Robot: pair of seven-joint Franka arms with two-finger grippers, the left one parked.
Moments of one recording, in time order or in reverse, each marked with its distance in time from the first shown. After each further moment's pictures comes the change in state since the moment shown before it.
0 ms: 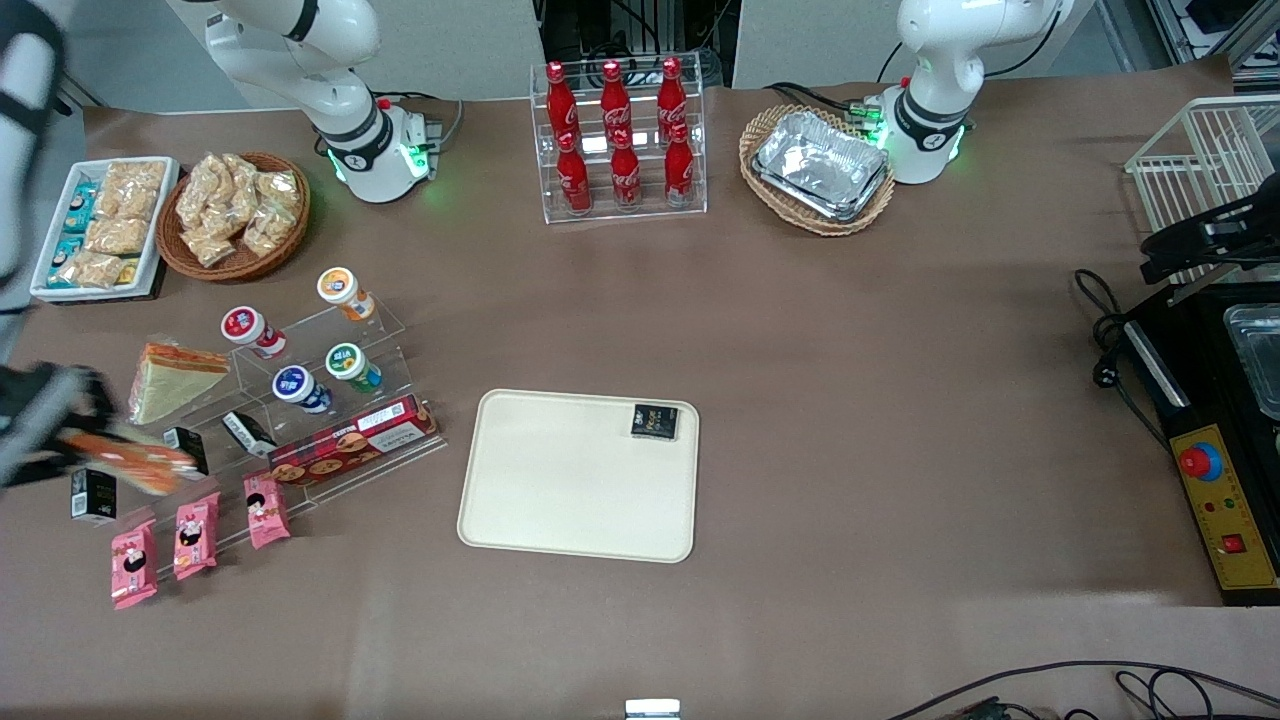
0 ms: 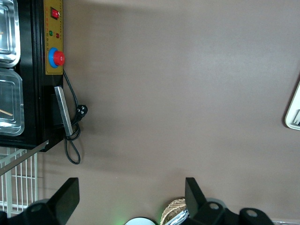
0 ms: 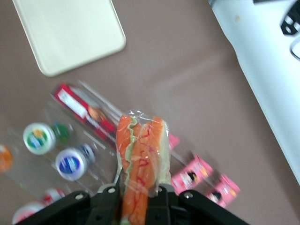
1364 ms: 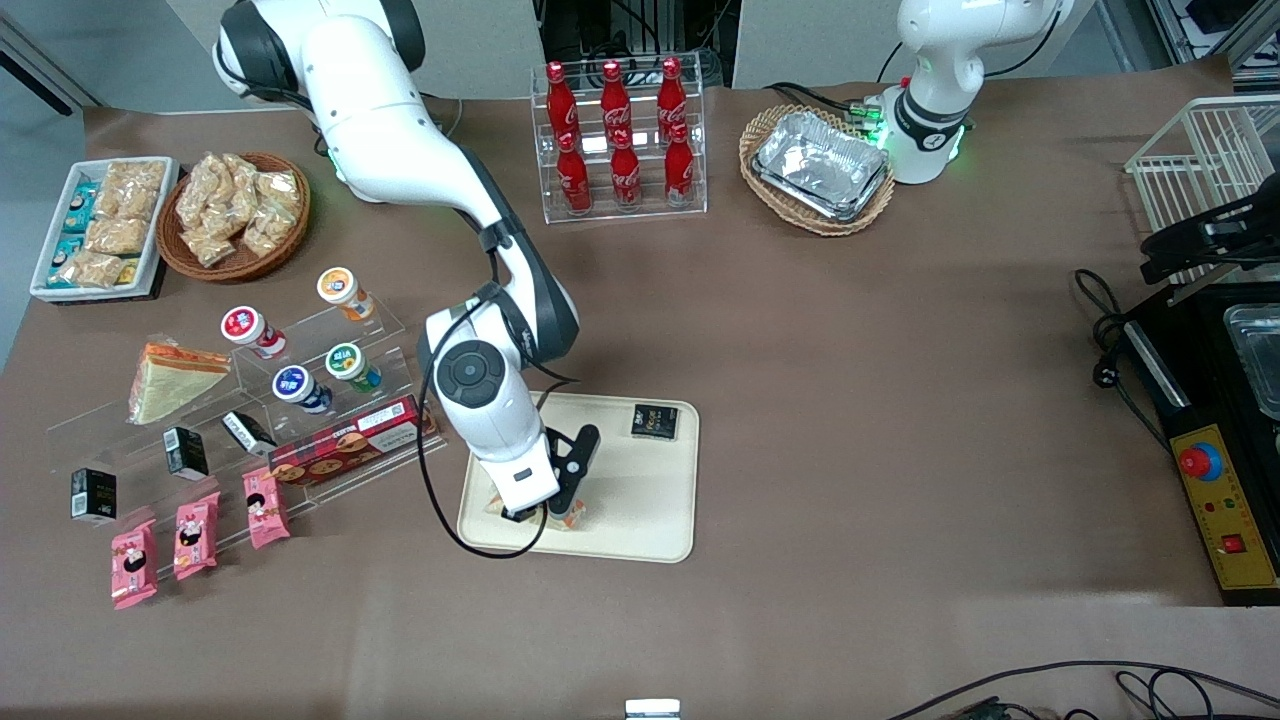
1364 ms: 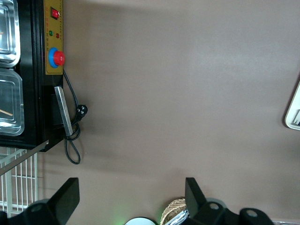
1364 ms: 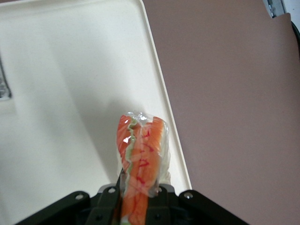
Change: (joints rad) arm 0.573 0.474 0.028 -0.006 -0.001 0.590 0.479
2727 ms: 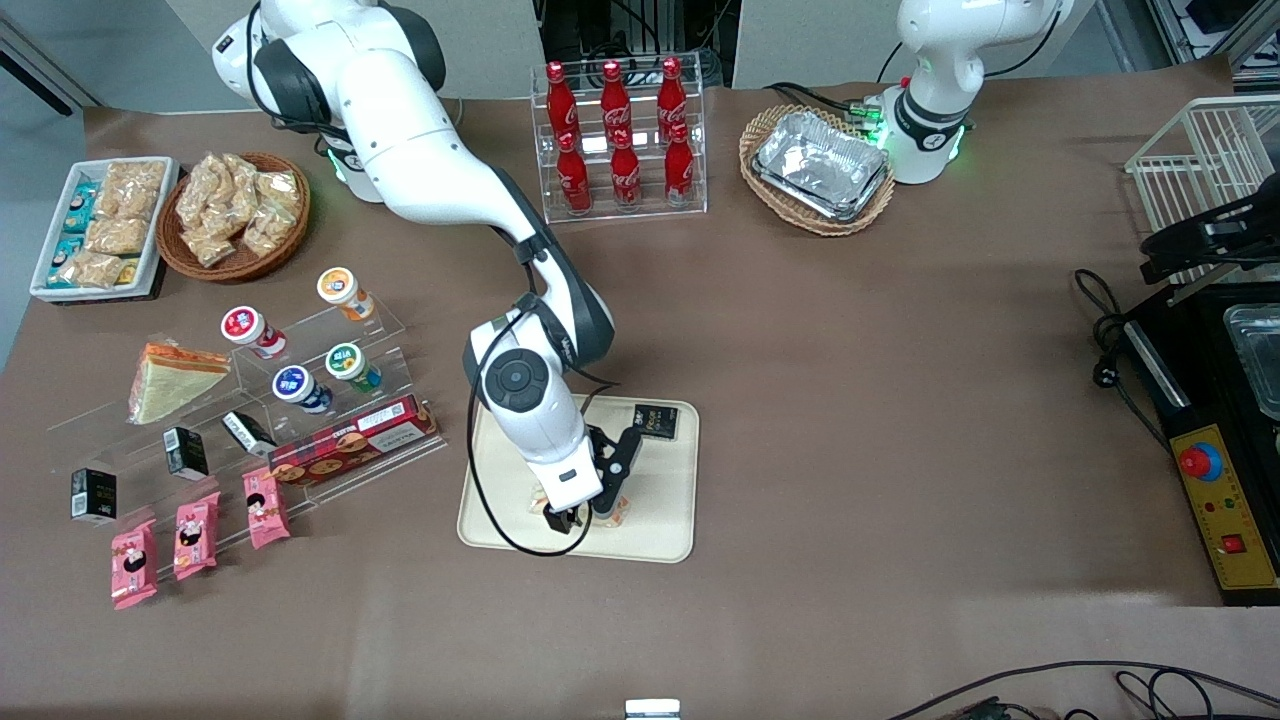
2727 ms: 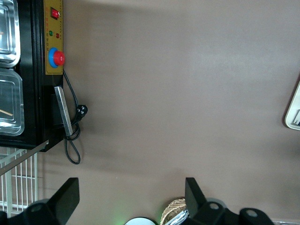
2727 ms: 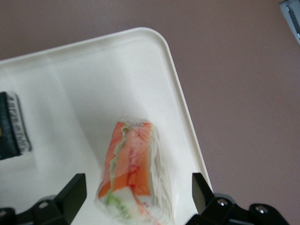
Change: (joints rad) arm -0.009 0.094 0.069 0.112 0.053 0.019 0.063
